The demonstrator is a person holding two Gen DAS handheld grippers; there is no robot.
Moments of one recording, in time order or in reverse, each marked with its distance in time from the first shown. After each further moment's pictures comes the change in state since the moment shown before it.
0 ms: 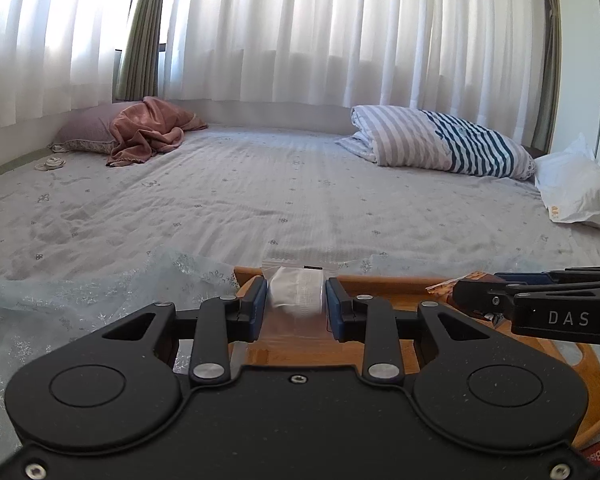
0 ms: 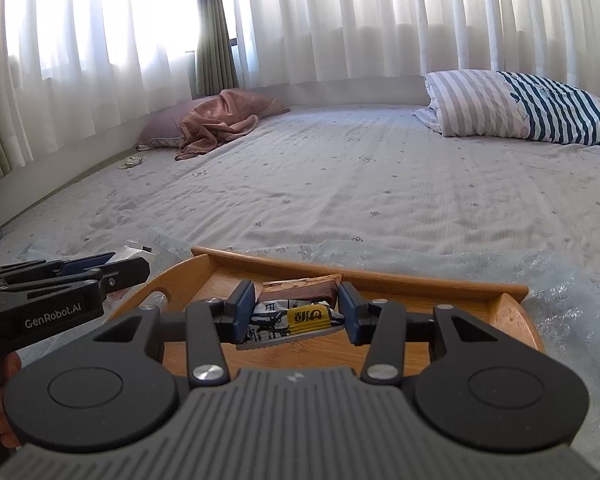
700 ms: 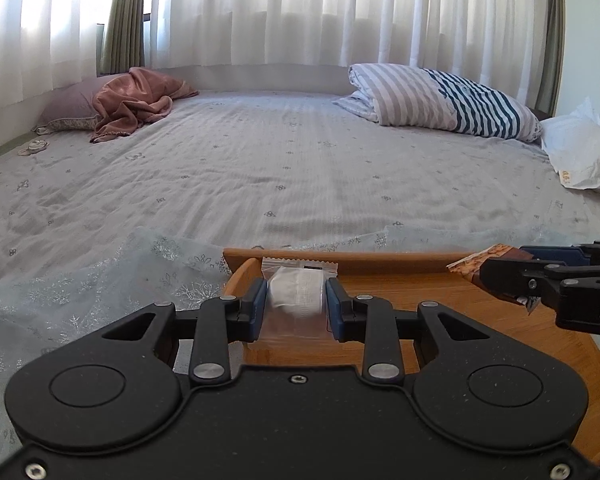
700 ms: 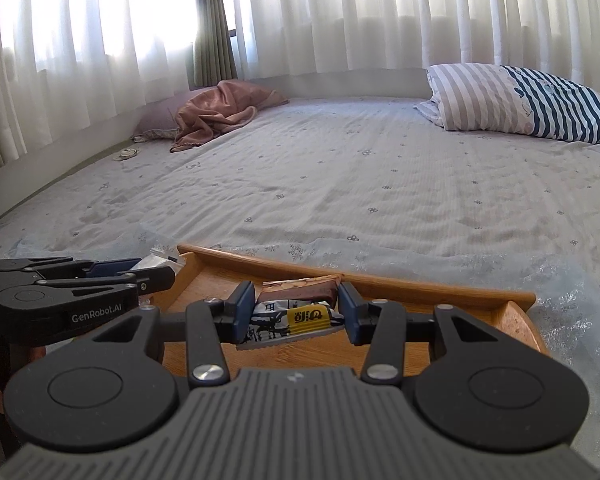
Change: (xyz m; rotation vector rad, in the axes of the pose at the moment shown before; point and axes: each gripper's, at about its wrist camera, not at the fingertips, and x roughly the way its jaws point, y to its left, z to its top) left arm 0.064 0.001 0.003 0.038 0.122 -0.007; right arm 0.021 -0.007 0.005 -0.013 0.021 -0.005
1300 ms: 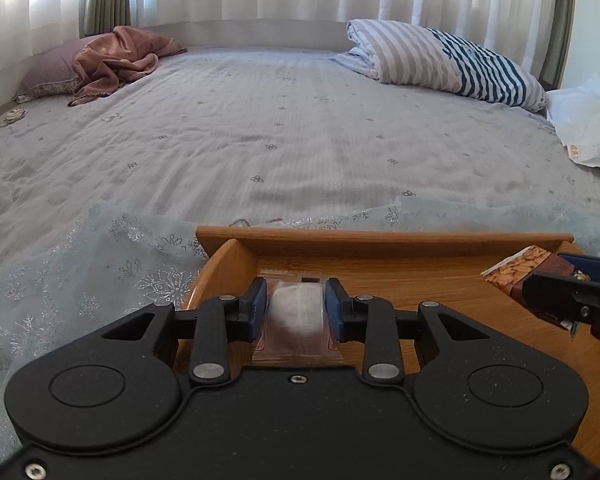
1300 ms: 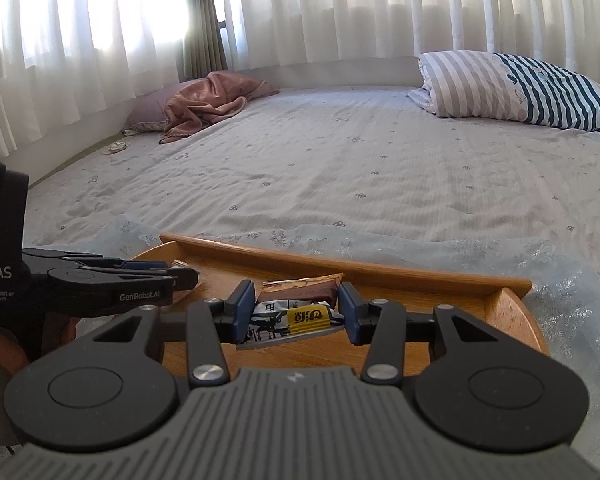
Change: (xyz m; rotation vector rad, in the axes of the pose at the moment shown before) left arm 0.062 -0.001 0.010 -0.008 0.124 -0.018; right arm 0.010 -0.011 -0.007 0.016 0.030 -0.013
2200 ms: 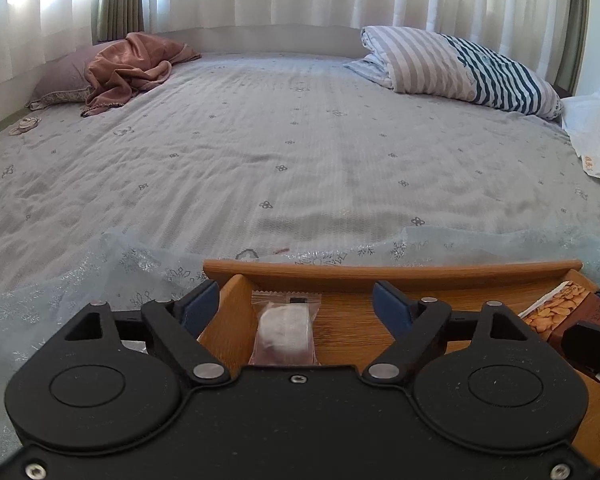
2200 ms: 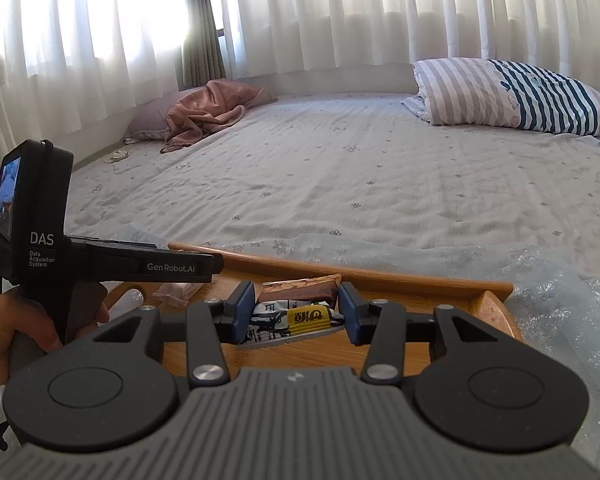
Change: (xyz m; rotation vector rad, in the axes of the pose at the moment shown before) left arm -0.005 -0.007 0.025 -0.011 -0.006 0.052; right arm -0.027 0.002 0.006 0.010 -0.019 -0.010
